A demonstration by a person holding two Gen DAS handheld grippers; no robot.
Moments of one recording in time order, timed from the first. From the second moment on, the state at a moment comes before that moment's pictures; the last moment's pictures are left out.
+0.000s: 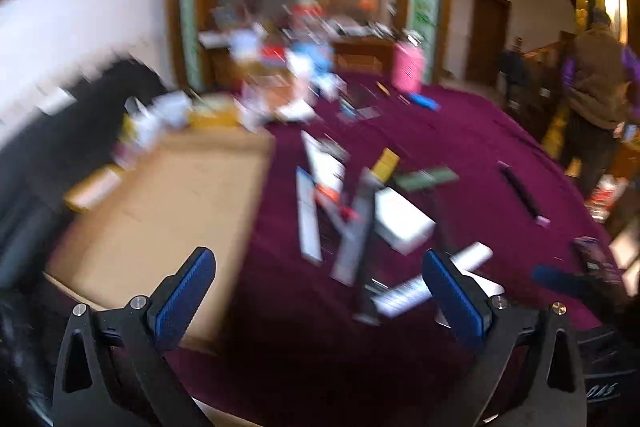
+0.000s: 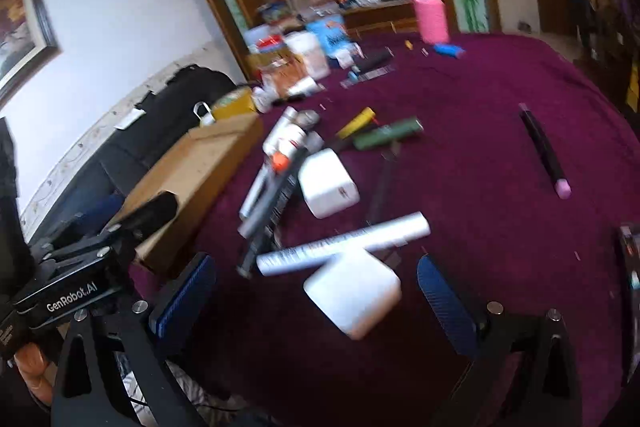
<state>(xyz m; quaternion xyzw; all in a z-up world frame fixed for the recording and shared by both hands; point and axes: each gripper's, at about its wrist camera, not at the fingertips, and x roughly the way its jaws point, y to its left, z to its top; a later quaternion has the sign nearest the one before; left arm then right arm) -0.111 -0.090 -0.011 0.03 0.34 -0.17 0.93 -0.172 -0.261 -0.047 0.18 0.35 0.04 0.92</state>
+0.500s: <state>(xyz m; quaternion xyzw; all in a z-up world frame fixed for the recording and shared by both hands) -0.168 -0.073 -0.017 0.02 0.38 -0.22 0.90 -0.237 -0.247 -0.066 0.19 0.36 0.00 0.91</state>
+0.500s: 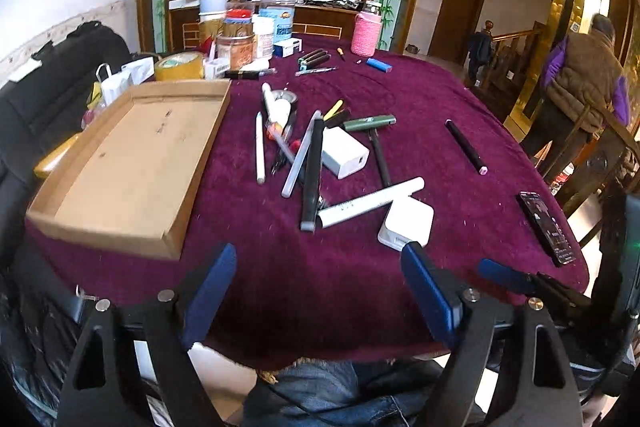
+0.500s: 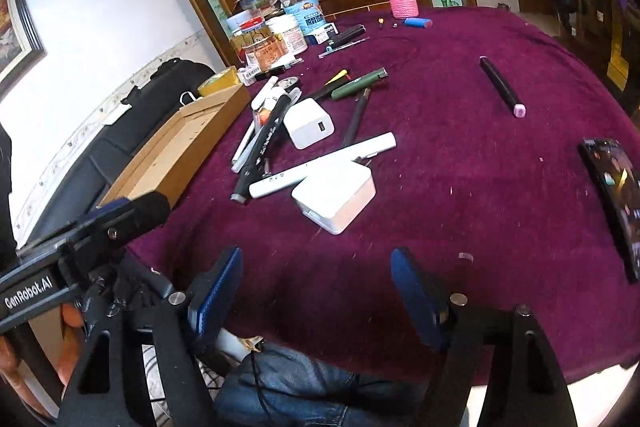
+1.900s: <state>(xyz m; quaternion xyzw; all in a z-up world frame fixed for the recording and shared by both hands) -0.064 -0.164 -0.056 0.10 0.44 -0.38 0.81 -0.167 -0.257 -0.087 0.12 0.40 -0.05 0.91</state>
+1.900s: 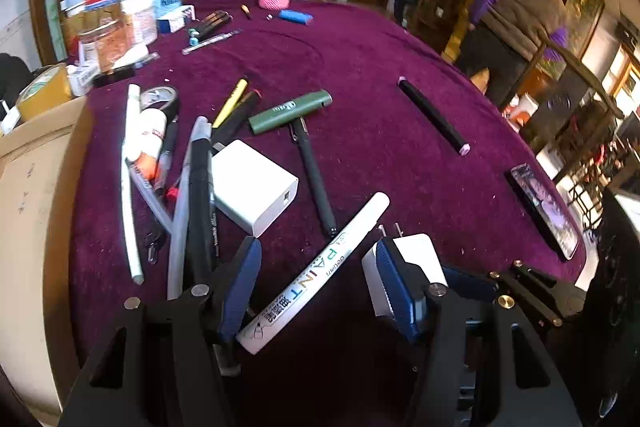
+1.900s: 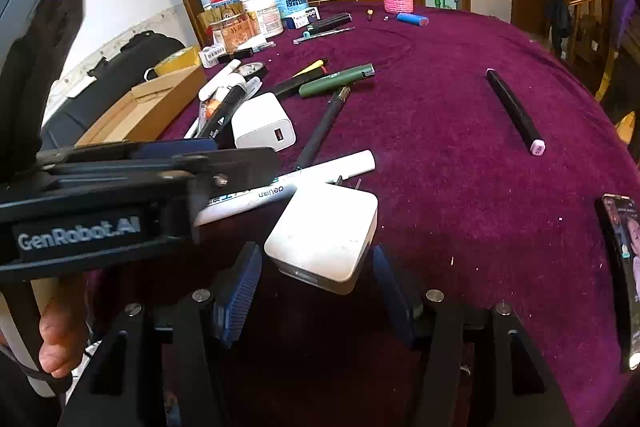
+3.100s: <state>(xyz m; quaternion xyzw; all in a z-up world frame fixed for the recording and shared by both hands) -0.086 -0.169 -0.070 0.18 0.43 -0.35 0.81 -0.163 -0.290 -0.085 0.12 0.44 -0.09 0.89</state>
